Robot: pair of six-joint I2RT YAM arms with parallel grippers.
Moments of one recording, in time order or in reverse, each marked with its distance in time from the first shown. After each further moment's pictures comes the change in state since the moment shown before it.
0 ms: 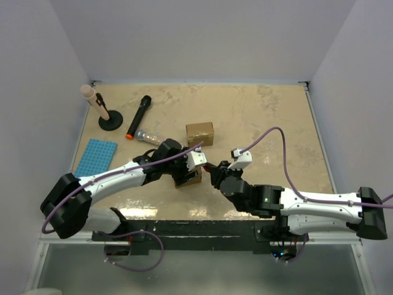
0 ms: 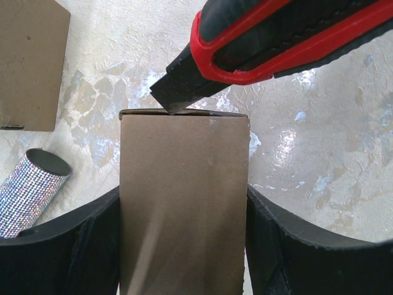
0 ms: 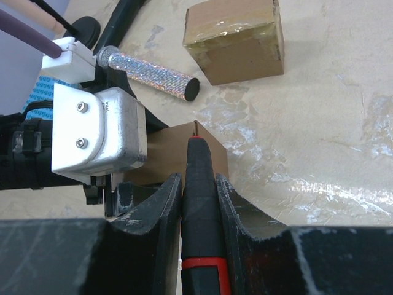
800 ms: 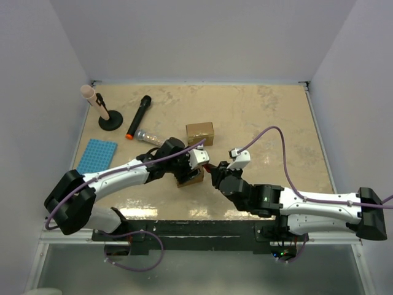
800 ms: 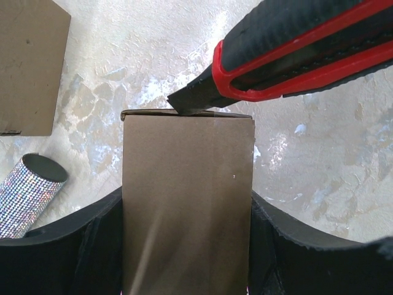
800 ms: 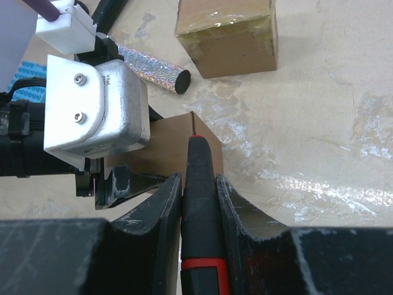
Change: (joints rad) left arm -0.005 0.042 0.033 0.004 -0.021 -0.042; right arm -0.012 0.003 -0.014 -0.010 -0.034 -0.033
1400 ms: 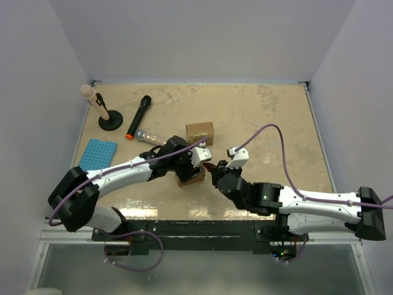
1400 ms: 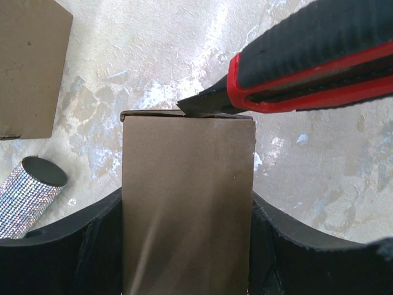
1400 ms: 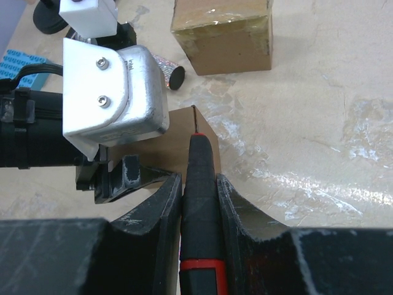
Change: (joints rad) left arm -0.008 0.040 0.040 -0.018 -0.029 -0.029; right arm -0.008 0.017 0.042 -0.068 -0.030 -0.018
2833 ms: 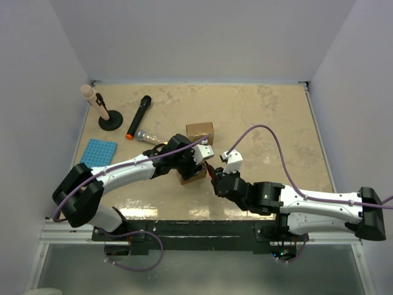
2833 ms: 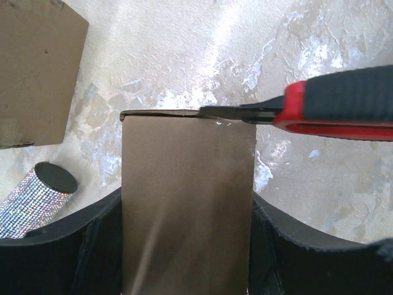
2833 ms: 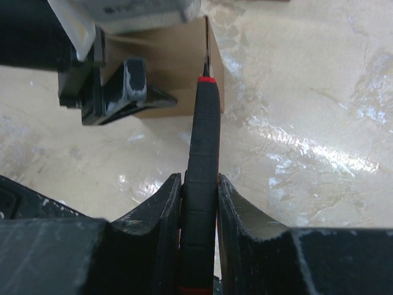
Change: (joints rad) left arm -0.005 0.050 0.045 0.004 -0.036 -0.021; right arm -0.005 -0.002 0.024 -0.174 -0.181 -0.018
